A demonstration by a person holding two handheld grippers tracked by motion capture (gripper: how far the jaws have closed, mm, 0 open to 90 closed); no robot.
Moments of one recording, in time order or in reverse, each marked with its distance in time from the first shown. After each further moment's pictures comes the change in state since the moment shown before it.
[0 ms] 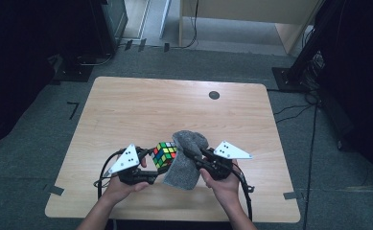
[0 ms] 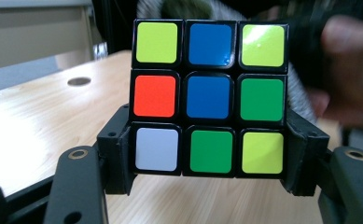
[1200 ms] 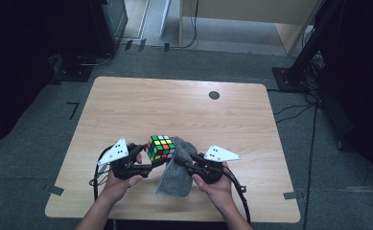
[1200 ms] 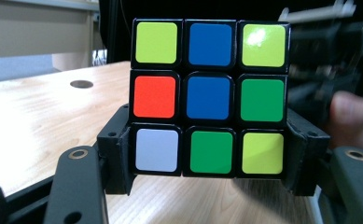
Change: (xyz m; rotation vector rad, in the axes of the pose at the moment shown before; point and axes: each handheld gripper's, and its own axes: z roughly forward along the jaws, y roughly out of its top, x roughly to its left) left arm 0.011 -0.001 -0.004 -0.034 -0.006 -0.101; right arm 0.007 -0.015 0.015 0.031 0.109 -0.015
